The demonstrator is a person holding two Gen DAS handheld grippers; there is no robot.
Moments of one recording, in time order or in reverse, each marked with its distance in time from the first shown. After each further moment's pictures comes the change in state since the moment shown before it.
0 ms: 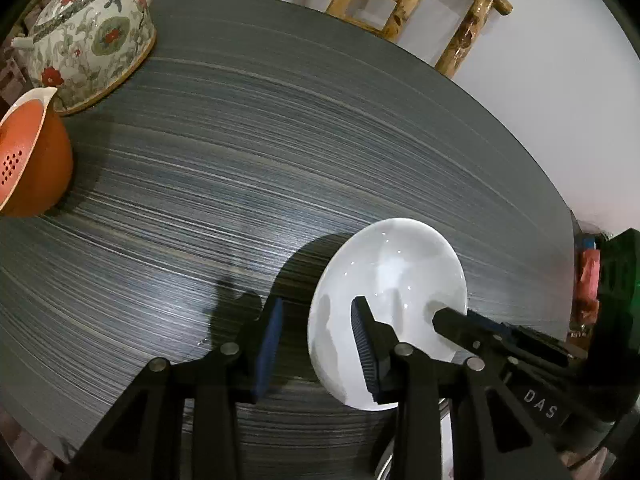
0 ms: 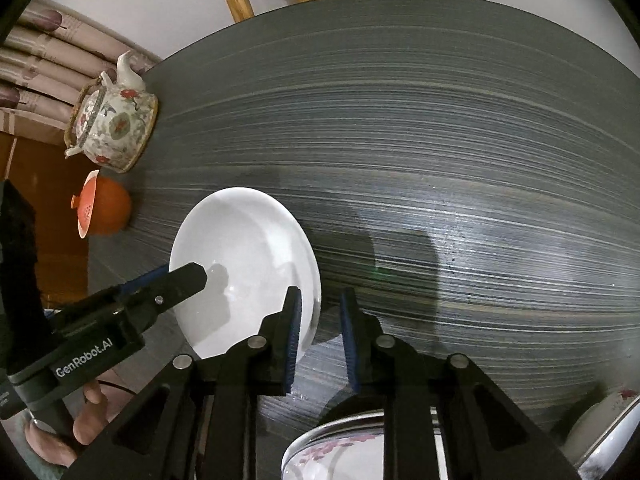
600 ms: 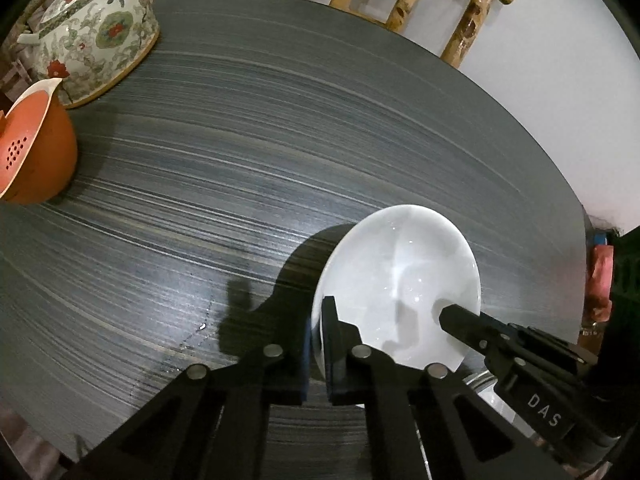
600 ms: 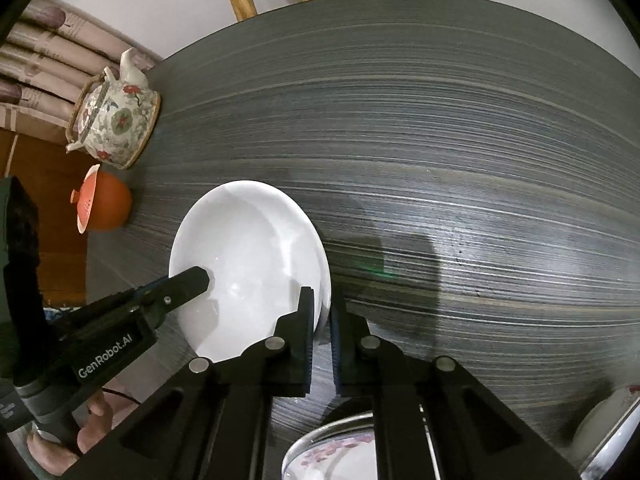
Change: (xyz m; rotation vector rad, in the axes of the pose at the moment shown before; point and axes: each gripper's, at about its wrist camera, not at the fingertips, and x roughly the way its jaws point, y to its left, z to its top) left arm 0.007 -0.009 -0.010 0.011 0.002 0.049; right arm 0.003 0.002 -0.009 -0.006 -0.017 0.001
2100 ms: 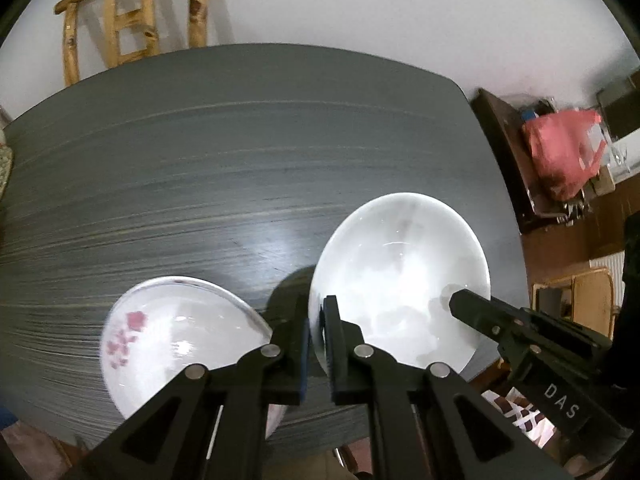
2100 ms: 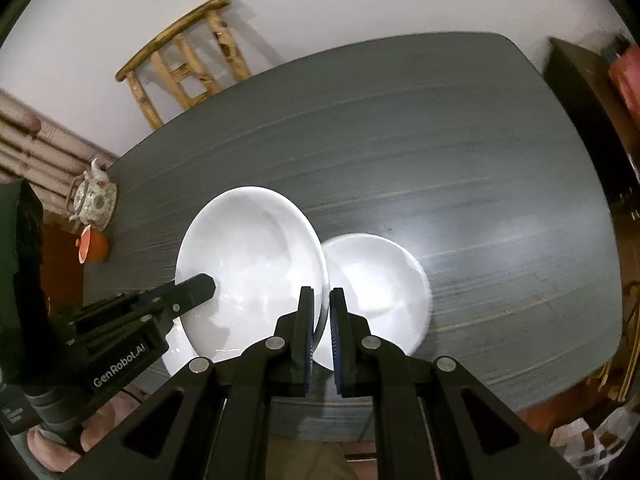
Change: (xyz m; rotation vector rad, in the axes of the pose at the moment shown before) left arm -0.035 -0.279 -0.126 0.397 0.009 -0.068; right arm -0.196 -0.208 -0.149 0.256 -0.228 -0.087
